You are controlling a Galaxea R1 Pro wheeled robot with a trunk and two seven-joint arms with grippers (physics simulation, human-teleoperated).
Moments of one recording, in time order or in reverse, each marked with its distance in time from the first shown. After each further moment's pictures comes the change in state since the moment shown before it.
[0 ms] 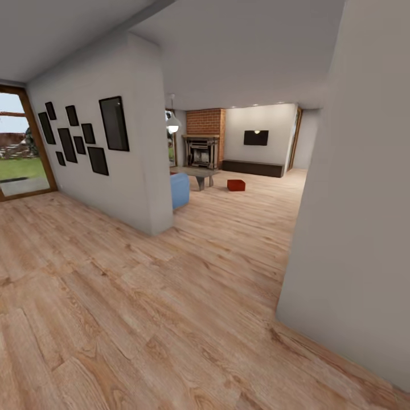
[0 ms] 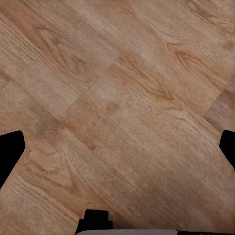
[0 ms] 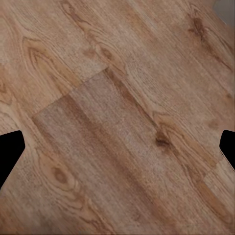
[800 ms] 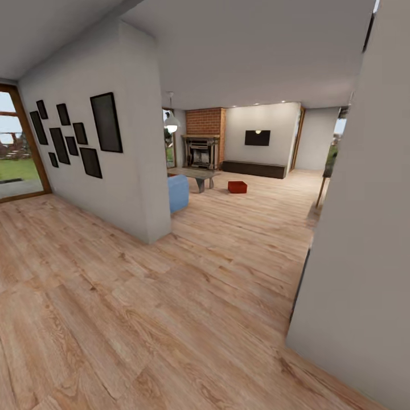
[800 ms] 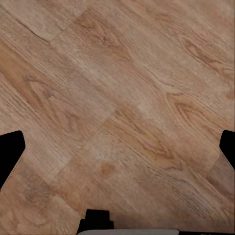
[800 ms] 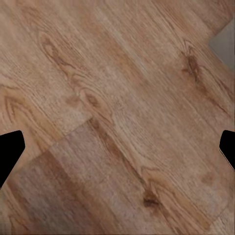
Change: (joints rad) left arm 0.000 0.002 0.000 0.000 0.000 0.000 0.000; right arm 0.000 0.000 0.004 0.000 0.002 0.000 0.000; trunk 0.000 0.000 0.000
